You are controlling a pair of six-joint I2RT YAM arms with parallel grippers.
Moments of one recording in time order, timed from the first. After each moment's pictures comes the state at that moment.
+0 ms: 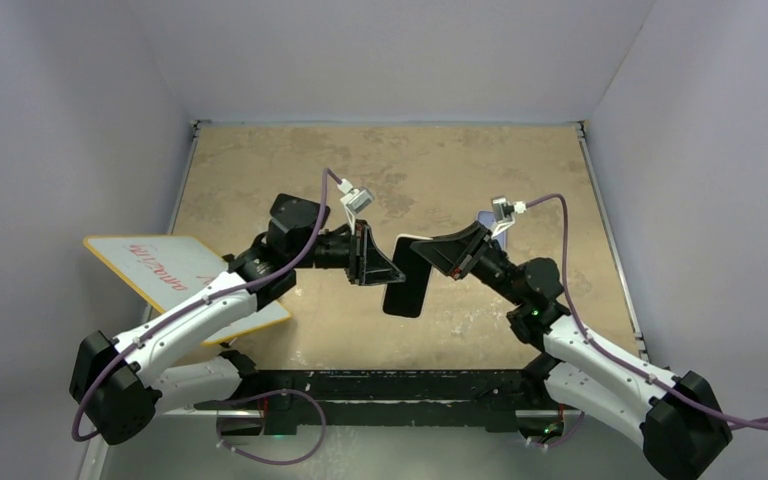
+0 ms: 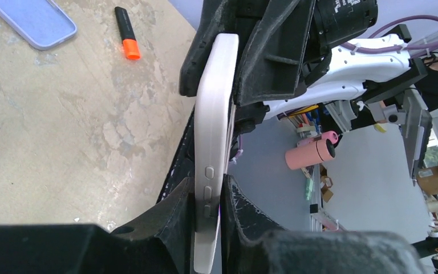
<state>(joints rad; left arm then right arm) -0.71 1.11 0.82 0.06 0.72 -0.67 0.63 0.86 0.37 0.81 -0.37 1.07</state>
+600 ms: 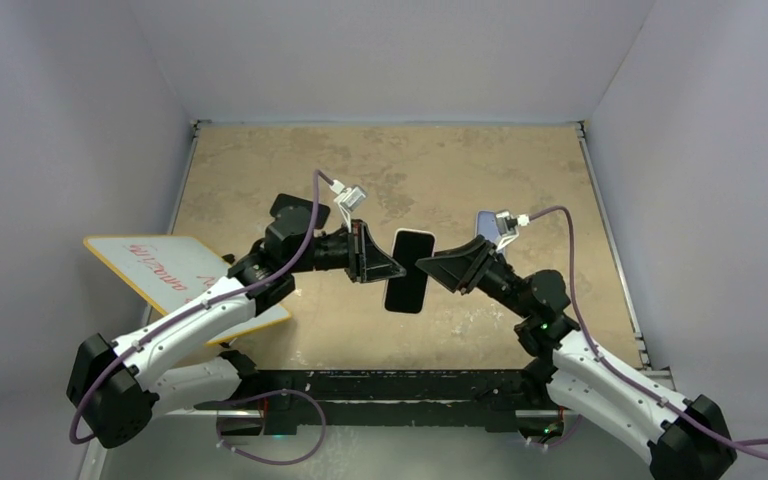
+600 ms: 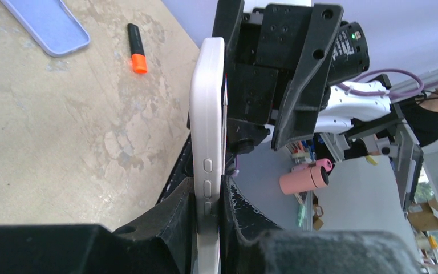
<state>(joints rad) -0.73 1.08 0.77 0.14 0.64 -0.78 0.64 0.71 0.30 0.68 -0.38 1.09</state>
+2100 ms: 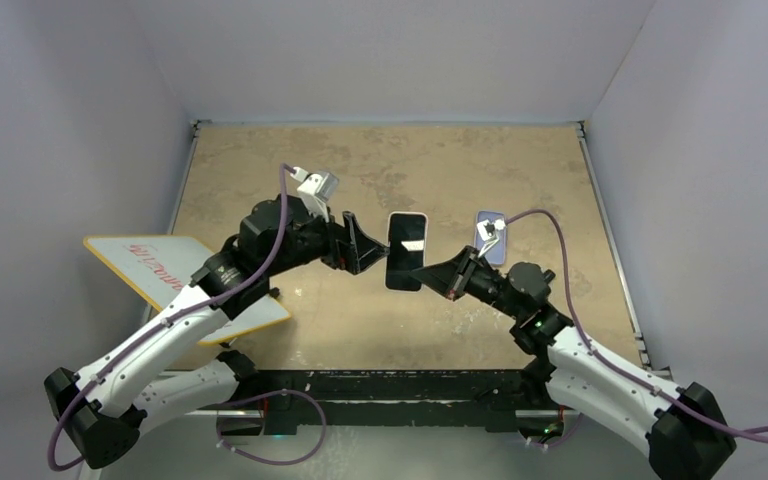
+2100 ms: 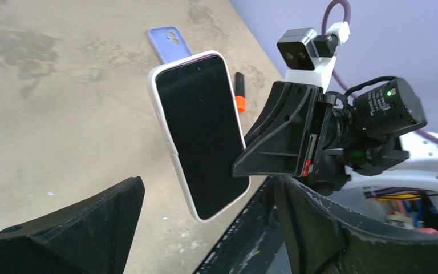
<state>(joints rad) -0.72 0.95 0.90 -0.21 0.26 -0.58 0.65 0.75 0.27 0.51 -0.38 1.01</state>
